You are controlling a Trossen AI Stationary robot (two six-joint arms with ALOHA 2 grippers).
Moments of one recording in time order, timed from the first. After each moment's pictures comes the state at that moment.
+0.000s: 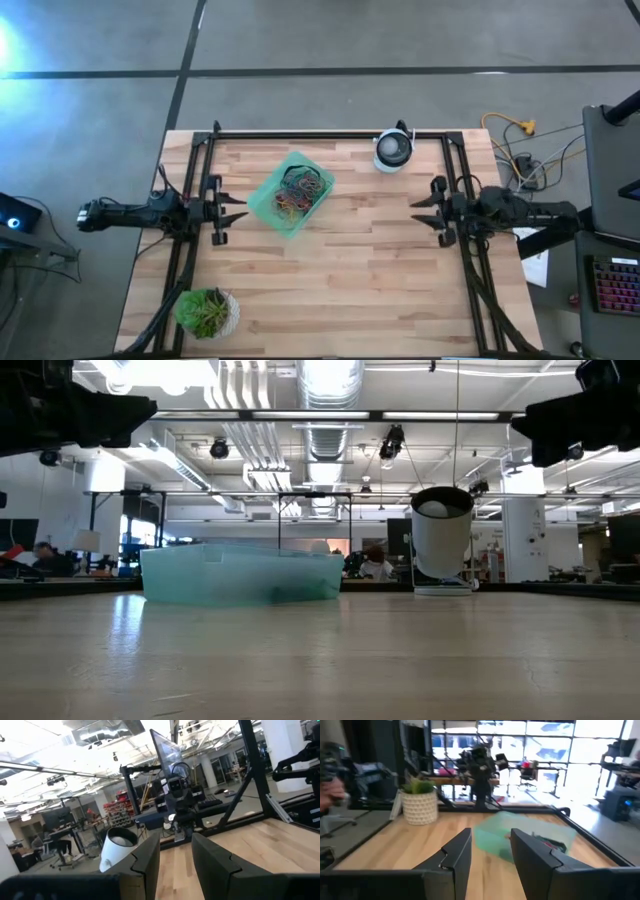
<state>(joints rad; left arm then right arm) -0.05 0.07 0.00 0.24 -0.07 0.35 0.03 0.00 0.13 -0.08 -0.02 0.01</state>
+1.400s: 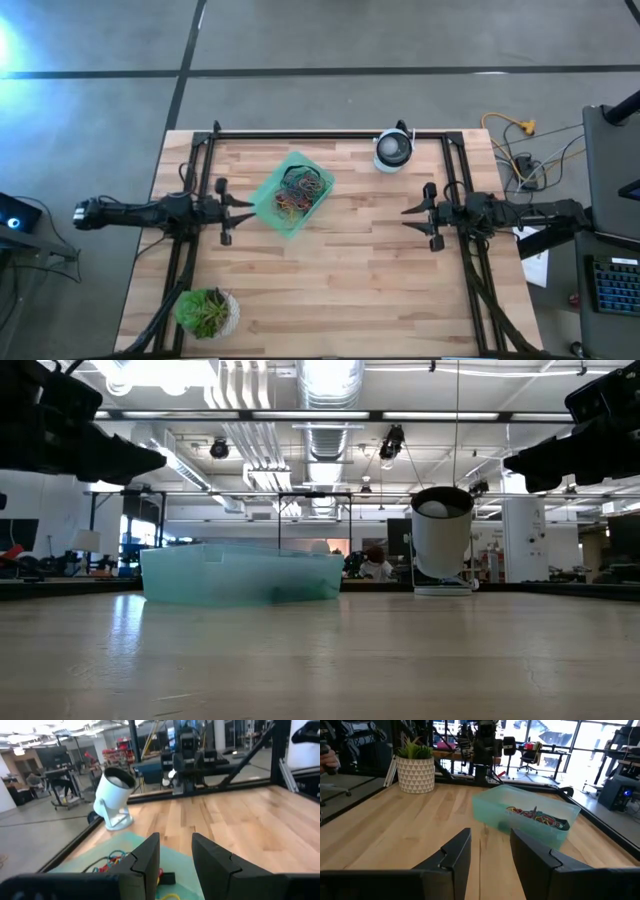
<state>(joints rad) -0.05 0.12 0.00 0.04 -0.18 0.16 0.03 0.09 0.01 0.01 0.00 -0.05</state>
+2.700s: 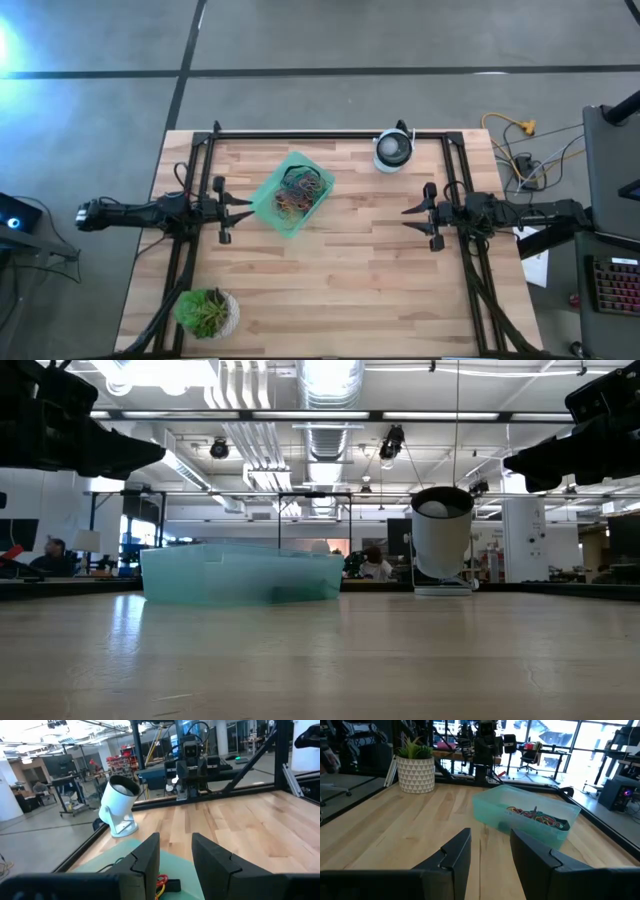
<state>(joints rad) -0.05 0.08 0.00 0.05 -0.19 0.19 0.03 0.09 0.01 0.01 0.00 -0.05</state>
